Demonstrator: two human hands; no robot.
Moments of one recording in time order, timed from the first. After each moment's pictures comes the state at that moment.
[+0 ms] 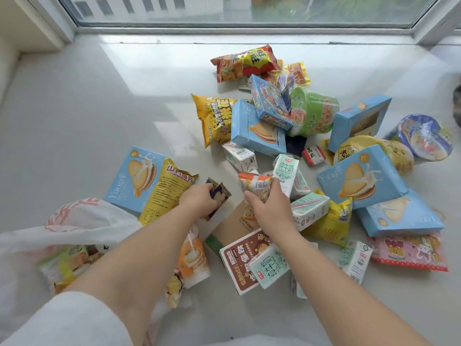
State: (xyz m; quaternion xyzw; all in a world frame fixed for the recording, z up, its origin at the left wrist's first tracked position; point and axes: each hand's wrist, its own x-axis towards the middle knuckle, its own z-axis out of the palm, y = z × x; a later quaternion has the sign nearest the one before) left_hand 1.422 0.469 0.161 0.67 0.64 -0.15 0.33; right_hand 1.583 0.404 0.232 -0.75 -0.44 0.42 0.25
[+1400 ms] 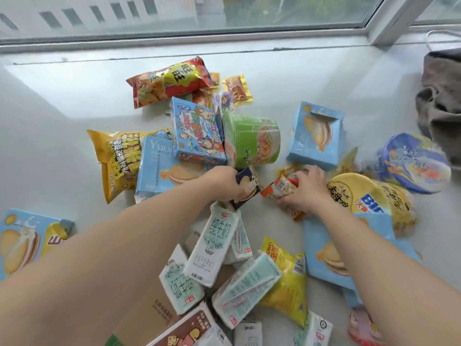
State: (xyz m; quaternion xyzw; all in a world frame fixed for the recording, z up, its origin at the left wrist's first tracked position) left_hand 1.660 0.606 0.172 0.75 0.51 -0.19 0.38; right_hand 1.859 0.540 0.131 -0.81 -0.53 0.26 -0.08
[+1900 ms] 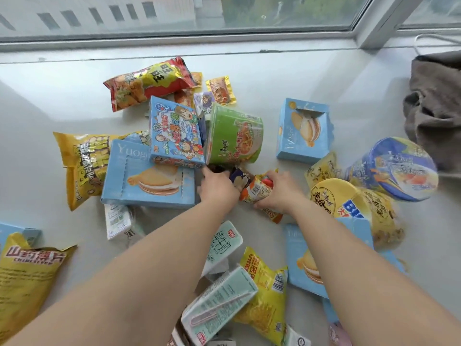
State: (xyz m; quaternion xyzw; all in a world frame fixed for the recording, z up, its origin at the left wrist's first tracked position) left_hand 1.718 0.591 0.117 0.64 0.69 -0.07 0.35; right_hand 1.864 0.557 0.127 -0.77 -0.54 0.34 -0.06
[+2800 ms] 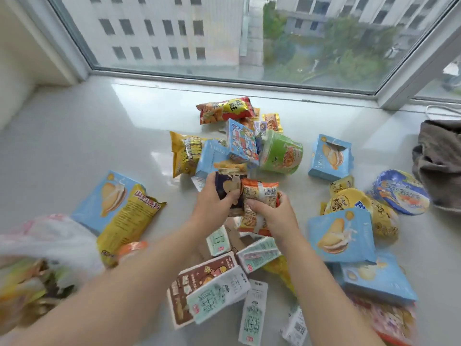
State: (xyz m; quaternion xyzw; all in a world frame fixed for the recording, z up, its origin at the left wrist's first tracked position) left_hand 1.563 0.460 0.260 0.54 0.63 0.33 0.46; right_hand 1.711 0.437 0.255 -0.65 -0.30 0.57 0.39
